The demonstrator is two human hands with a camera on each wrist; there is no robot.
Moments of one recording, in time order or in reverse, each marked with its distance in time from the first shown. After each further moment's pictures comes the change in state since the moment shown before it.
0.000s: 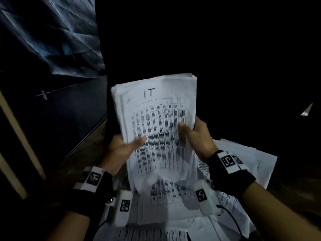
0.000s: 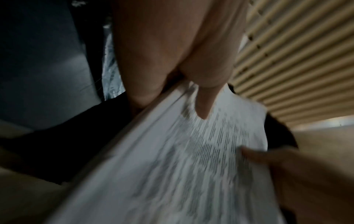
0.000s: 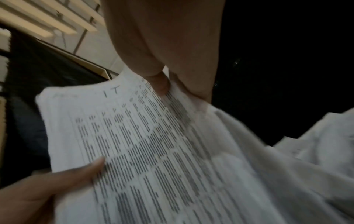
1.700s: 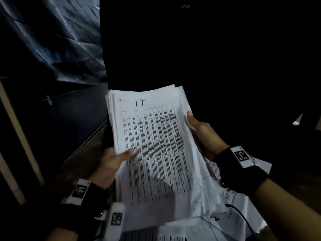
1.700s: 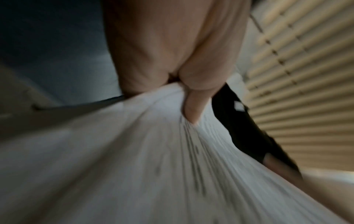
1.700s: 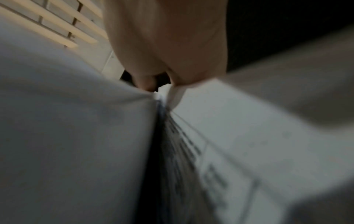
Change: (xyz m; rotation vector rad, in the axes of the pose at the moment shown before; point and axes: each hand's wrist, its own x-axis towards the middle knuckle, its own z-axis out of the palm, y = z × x) left_hand -0.003 -0.025 -0.023 -0.280 0.020 -0.060; right_hand -0.002 -0.043 -0.017 0.076 -0.078 0.254
